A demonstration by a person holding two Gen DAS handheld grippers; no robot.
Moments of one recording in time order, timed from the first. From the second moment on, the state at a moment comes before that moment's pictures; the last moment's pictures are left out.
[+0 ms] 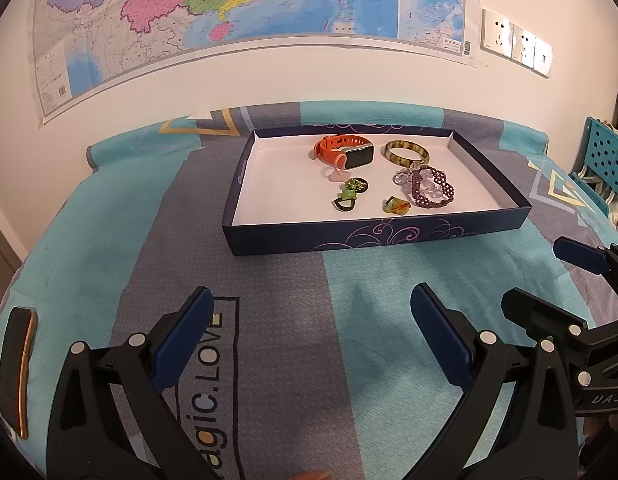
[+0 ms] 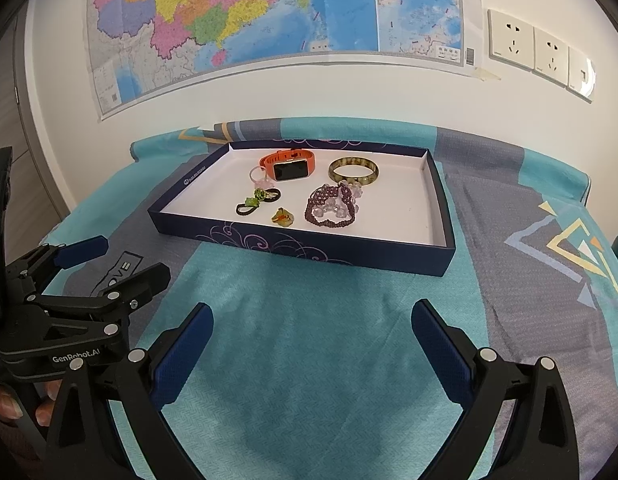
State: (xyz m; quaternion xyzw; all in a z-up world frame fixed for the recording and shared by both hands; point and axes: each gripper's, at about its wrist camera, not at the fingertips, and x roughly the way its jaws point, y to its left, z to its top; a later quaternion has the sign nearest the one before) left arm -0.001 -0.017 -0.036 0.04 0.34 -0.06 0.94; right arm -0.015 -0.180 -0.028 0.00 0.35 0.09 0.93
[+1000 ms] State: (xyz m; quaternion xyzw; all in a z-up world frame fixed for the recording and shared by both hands) left arm -0.006 -0.022 -0.034 0.04 0.34 -0.07 0.94; right arm -0.019 -0.182 -0.024 0.00 0.34 0.09 0.93
